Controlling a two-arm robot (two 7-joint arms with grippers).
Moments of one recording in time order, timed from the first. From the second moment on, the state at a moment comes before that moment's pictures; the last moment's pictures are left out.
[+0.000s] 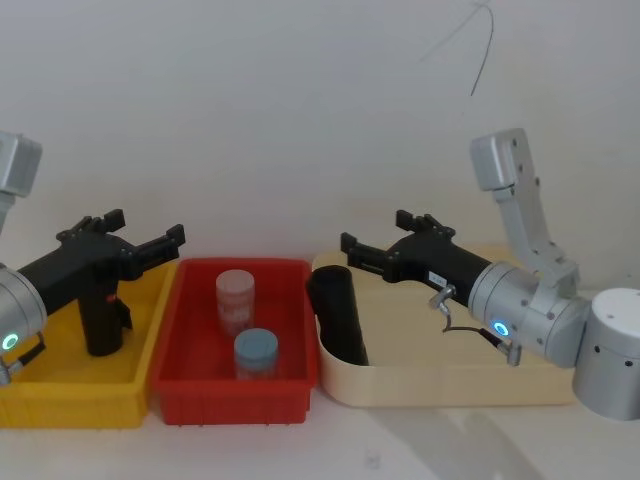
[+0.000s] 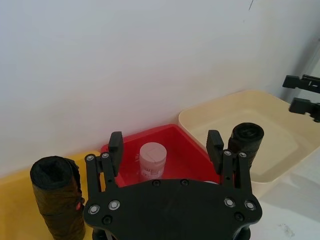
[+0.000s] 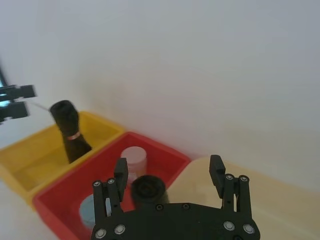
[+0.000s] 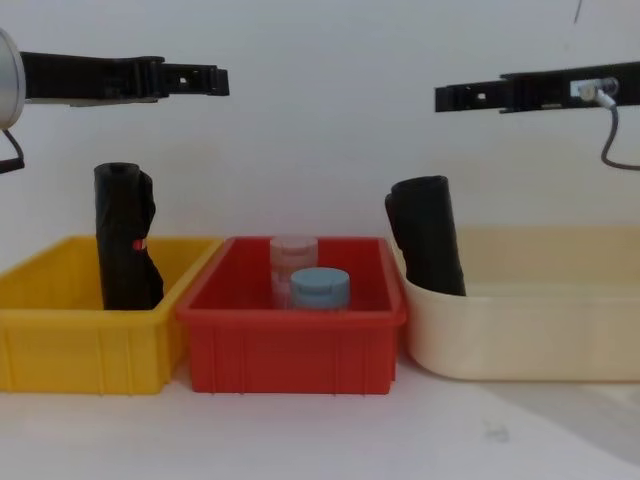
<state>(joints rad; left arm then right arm) -0.48 0.44 0.30 -1.60 -0.62 0.38 -0.31 0.53 0.39 -0.38 -1.55 0.48 0.39 0.28</state>
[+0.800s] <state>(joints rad) -0.48 0.44 0.29 -1.60 -0.62 0.38 -0.30 0.57 0.42 -0.59 -1.62 0.42 0.46 0.44</state>
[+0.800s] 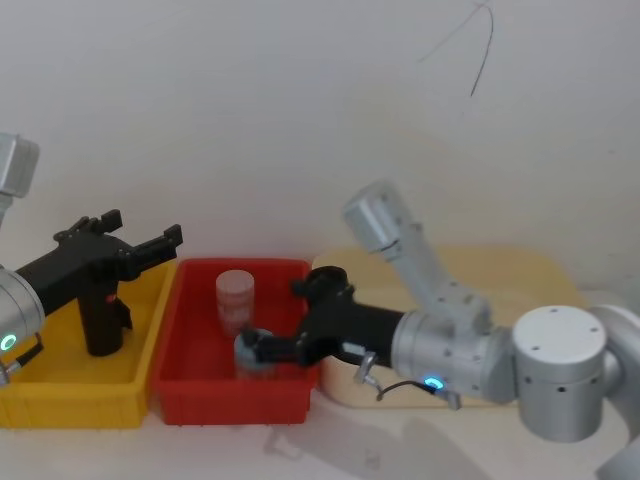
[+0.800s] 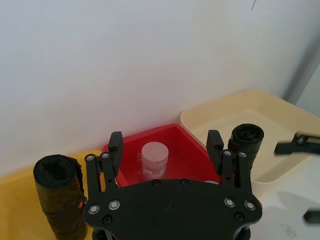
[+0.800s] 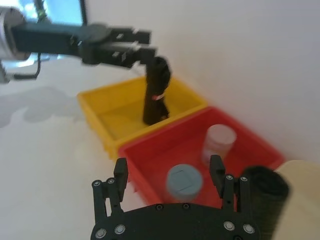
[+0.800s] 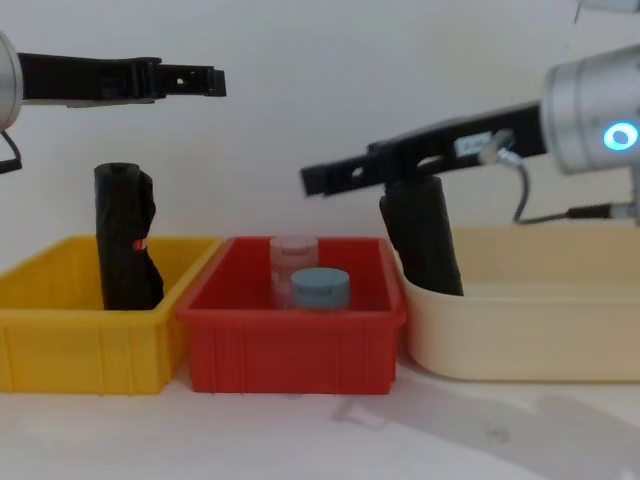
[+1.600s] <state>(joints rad) -0.48 0.44 0.29 -1.60 -0.62 0.38 -0.30 0.68 0.31 -0.70 -1.45 0.34 0.53 0.47</state>
